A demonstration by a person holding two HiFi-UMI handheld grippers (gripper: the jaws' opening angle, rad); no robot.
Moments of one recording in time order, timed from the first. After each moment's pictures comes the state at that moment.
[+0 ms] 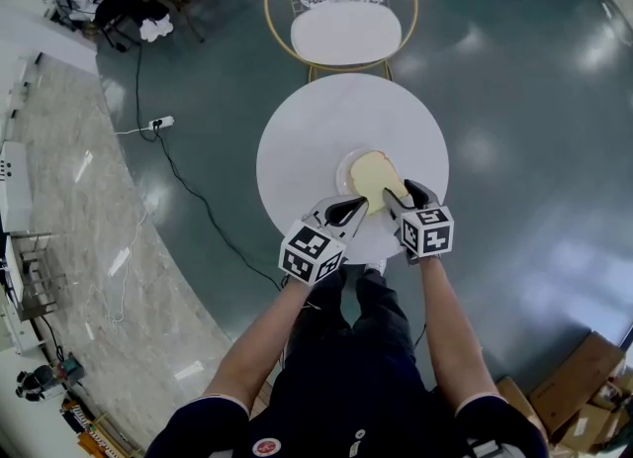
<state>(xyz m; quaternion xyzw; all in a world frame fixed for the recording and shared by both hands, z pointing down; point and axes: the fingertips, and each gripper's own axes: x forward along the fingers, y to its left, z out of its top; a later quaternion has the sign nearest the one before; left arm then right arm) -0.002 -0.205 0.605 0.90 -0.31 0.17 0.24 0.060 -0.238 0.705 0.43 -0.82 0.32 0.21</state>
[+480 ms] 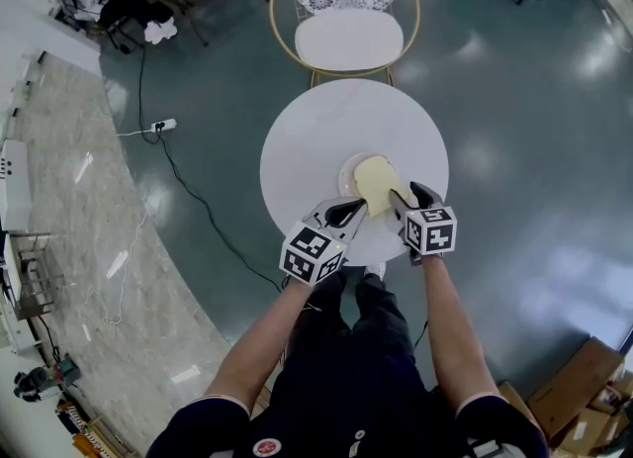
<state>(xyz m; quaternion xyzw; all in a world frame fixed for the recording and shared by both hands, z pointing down) -0.010 -0.206 0.603 0.90 -0.32 0.17 0.24 0.069 -0.243 0.705 0.45 -0.80 0.32 0.23</state>
